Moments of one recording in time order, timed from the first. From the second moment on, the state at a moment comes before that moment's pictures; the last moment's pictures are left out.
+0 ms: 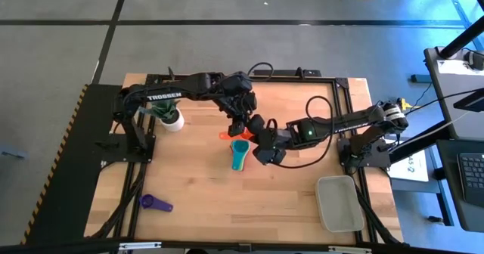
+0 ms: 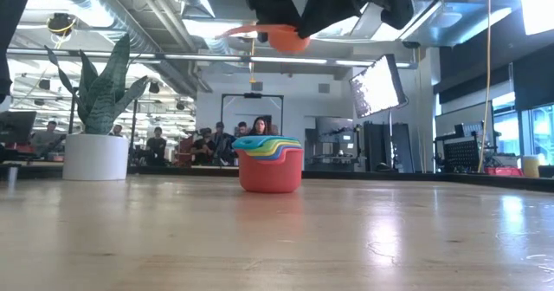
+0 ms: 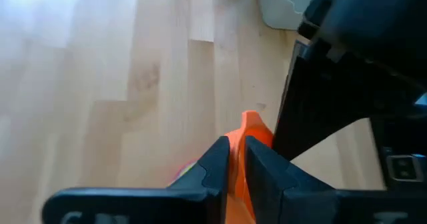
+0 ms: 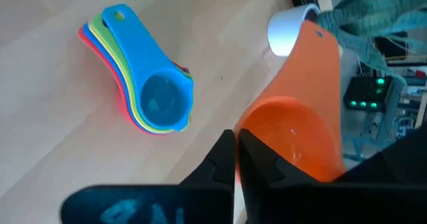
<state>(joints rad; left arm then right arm) 0.20 1.77 1.74 -0.86 0.37 0.01 0.17 1.61 1.40 -0.62 0.41 -0.89</state>
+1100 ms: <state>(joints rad) 0.25 1.57 1.74 -0.96 0.13 0.14 0.16 1.62 1.40 -0.67 0.17 -0.84</state>
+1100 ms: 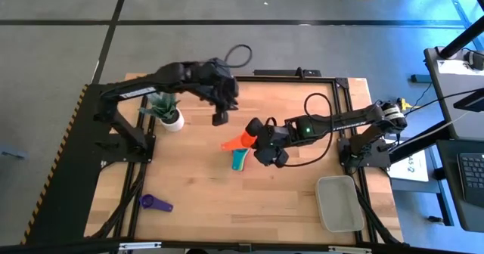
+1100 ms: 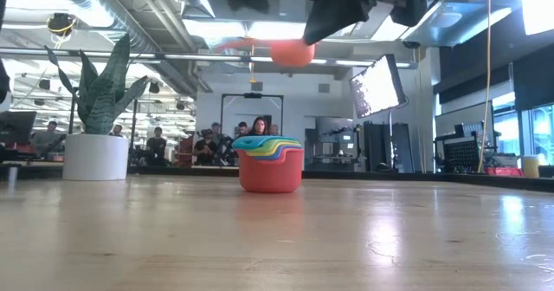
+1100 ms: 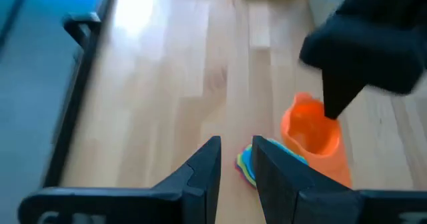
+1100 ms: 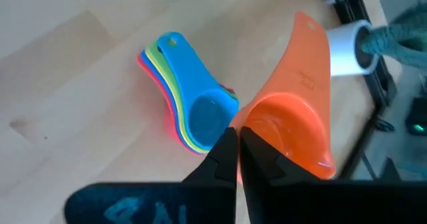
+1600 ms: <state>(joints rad) 0.01 1.46 1.74 -0.86 0.25 0.35 0.05 1.73 1.40 -0.63 -0.05 -0.93</state>
